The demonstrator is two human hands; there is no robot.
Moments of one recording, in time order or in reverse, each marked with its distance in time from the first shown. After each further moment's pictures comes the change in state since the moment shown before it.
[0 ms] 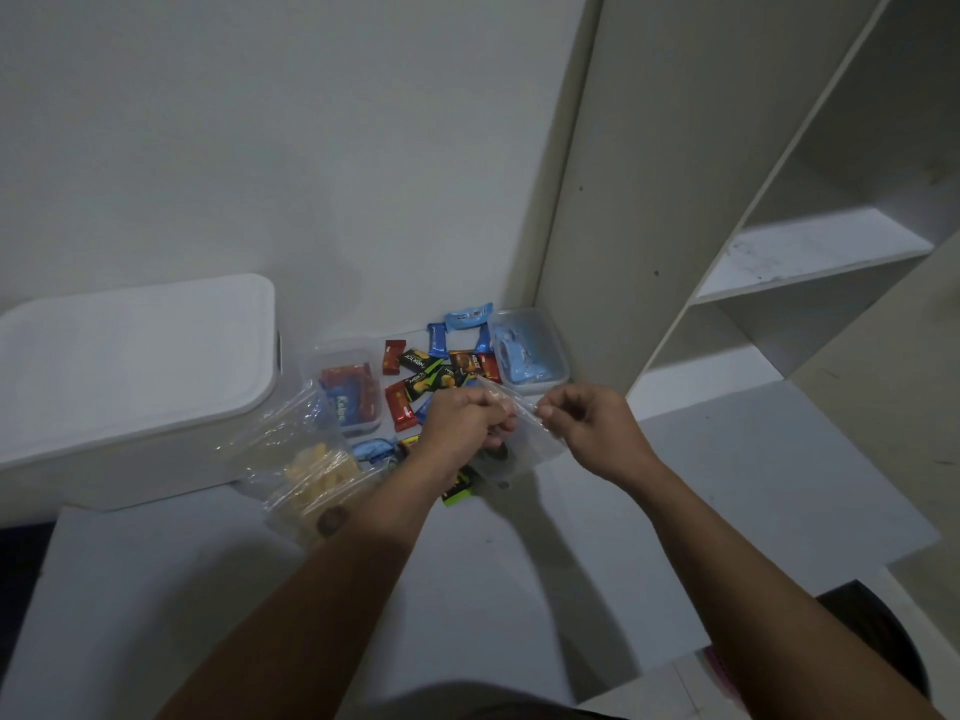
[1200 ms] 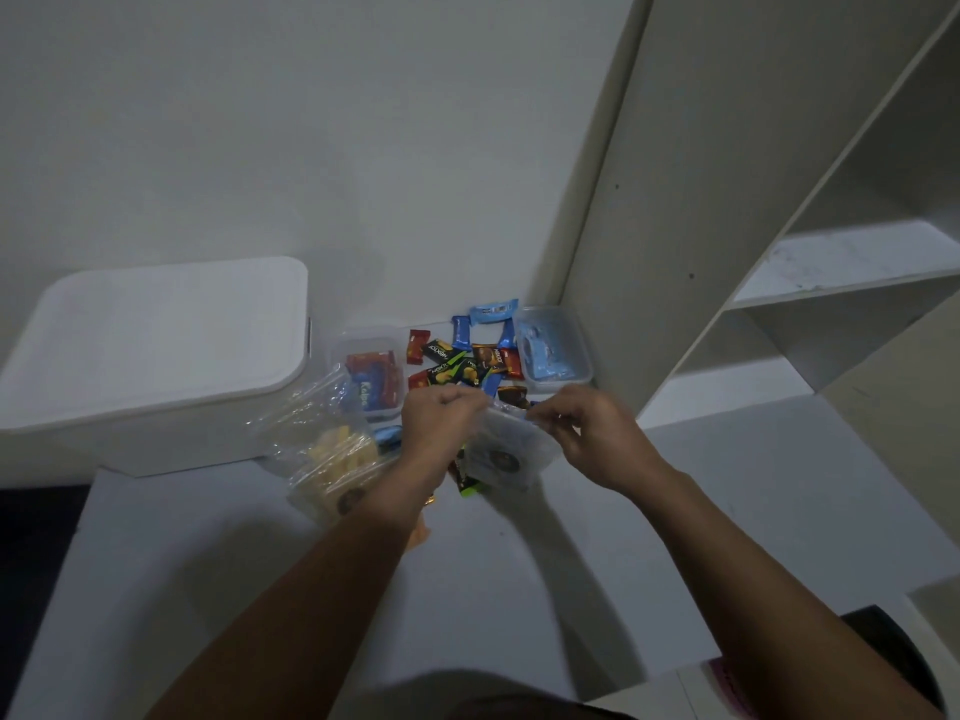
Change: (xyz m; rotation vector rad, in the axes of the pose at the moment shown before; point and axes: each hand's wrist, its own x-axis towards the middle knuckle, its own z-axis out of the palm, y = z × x) left_hand -0.007 -0.012 -0.027 -0.018 0.290 0.024; right_hand 0.001 -0.009 0.011 -0.376 -0.153 -0.348
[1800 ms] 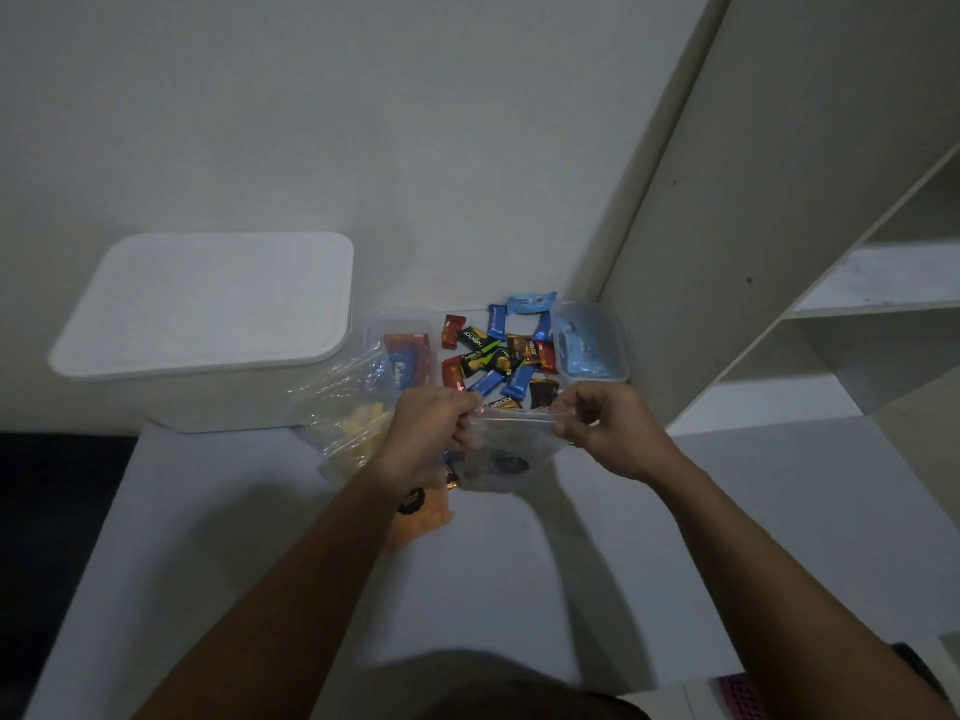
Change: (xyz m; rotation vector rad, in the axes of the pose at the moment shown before) left_hand -0.004 -0.013 -0.049 -0.096 -0.102 -0.124; right_hand 0.016 0.003 0.016 0.218 -0.104 0.187
